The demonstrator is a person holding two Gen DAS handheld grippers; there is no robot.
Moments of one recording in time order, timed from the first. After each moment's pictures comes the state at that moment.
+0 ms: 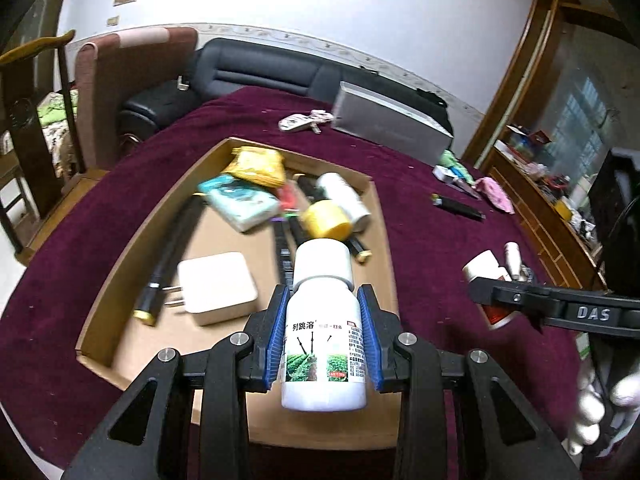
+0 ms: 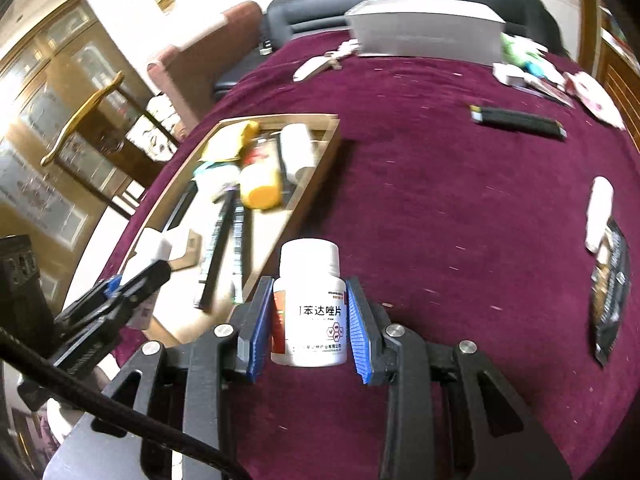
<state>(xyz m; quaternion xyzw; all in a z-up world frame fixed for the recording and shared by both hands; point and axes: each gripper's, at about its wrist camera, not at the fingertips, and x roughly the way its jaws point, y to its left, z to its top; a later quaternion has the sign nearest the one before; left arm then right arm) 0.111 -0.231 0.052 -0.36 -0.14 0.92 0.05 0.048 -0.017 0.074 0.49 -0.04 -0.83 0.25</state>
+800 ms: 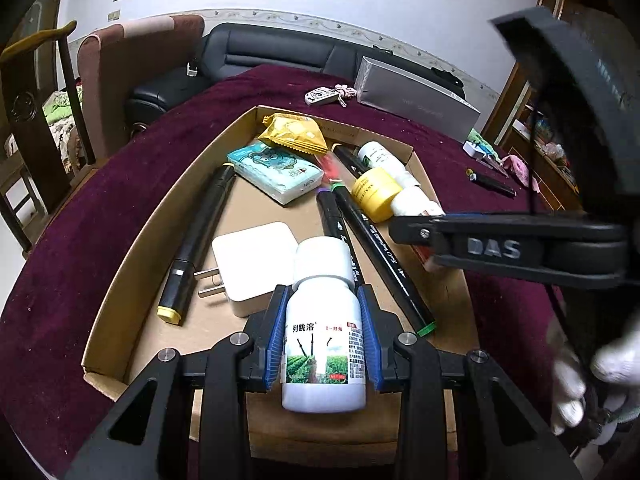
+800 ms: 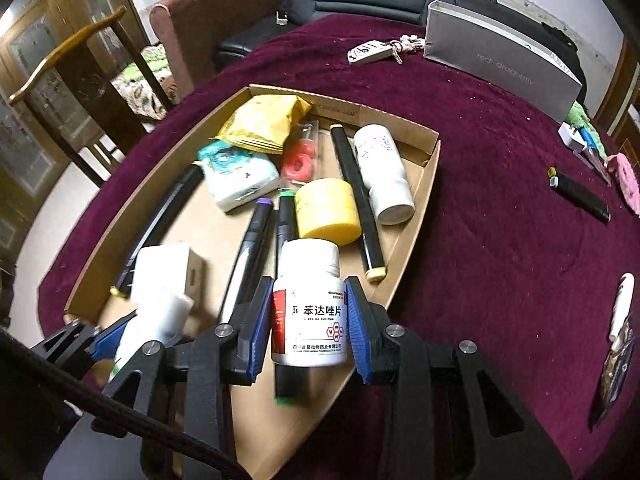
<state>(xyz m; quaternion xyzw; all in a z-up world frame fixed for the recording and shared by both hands) 0.098 -0.254 0.017 -0.40 -0.12 0.91 0.03 0.004 -0.135 0.040 0.50 0.09 -0.83 0.22</state>
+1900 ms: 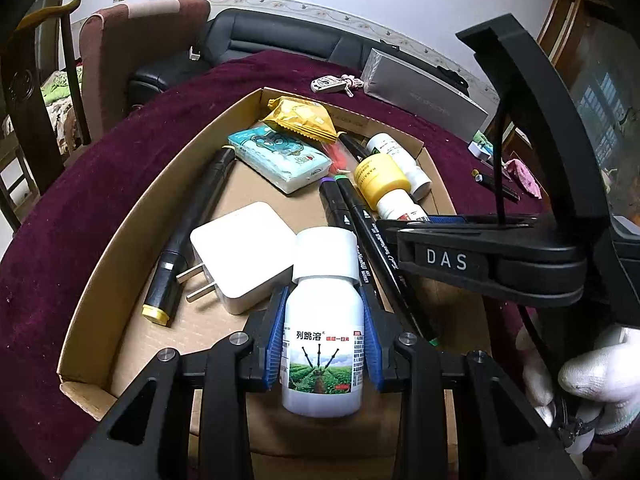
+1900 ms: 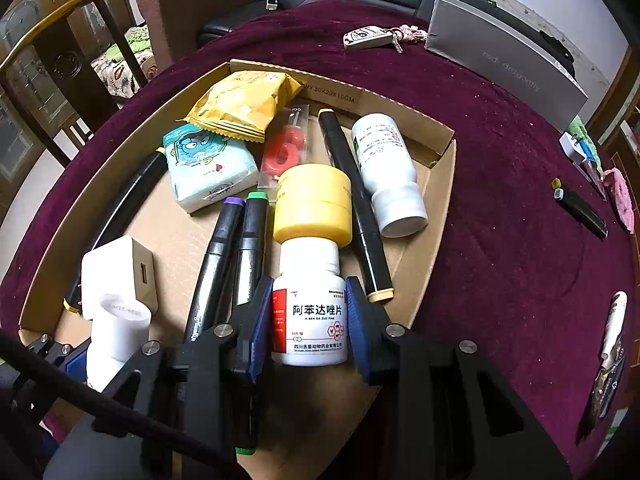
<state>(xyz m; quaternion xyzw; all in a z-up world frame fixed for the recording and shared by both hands) 0.088 -0.261 0.005 -0.41 -0.15 0.90 0.04 -0.012 -0.154 0.016 0.51 0.13 -0.83 0.19</state>
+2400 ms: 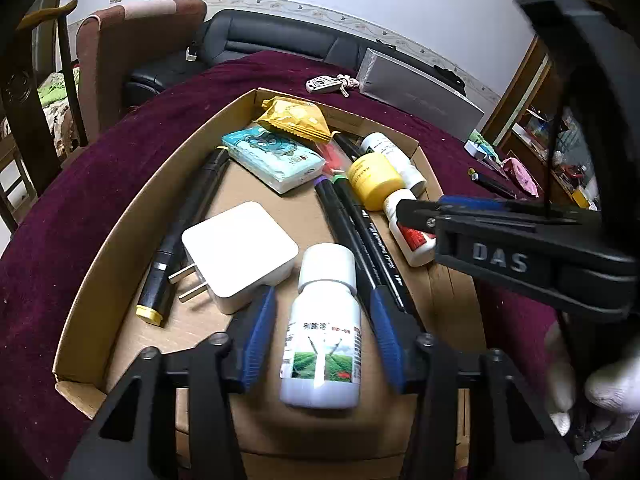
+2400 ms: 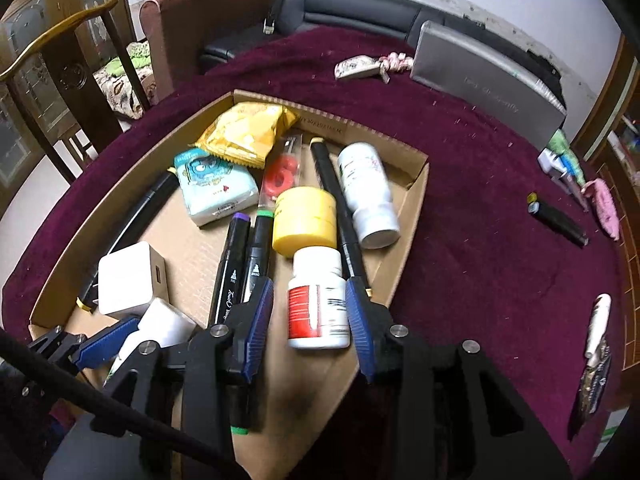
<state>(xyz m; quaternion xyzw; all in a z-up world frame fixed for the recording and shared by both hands) 0.089 -0.257 0.007 -0.41 -0.14 0.90 0.04 0.007 -0.147 0.040 0.46 0.13 -0.86 0.18</state>
